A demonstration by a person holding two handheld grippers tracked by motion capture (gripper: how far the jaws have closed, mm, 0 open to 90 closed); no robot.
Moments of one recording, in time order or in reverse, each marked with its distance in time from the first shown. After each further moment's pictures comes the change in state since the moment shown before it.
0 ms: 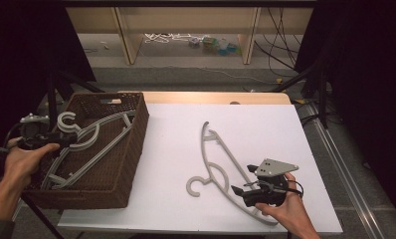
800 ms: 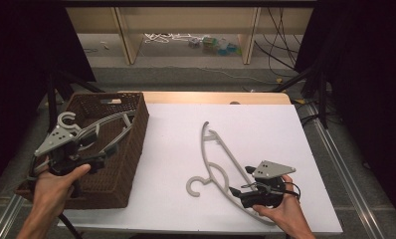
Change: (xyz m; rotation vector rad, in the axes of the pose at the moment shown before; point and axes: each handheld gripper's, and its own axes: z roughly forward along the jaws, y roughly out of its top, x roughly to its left) left arm -0.137 -0.018 -0.047 -0.337 -0.319 0.089; right arm 0.004 -0.004 0.006 -0.004 0.001 0.006
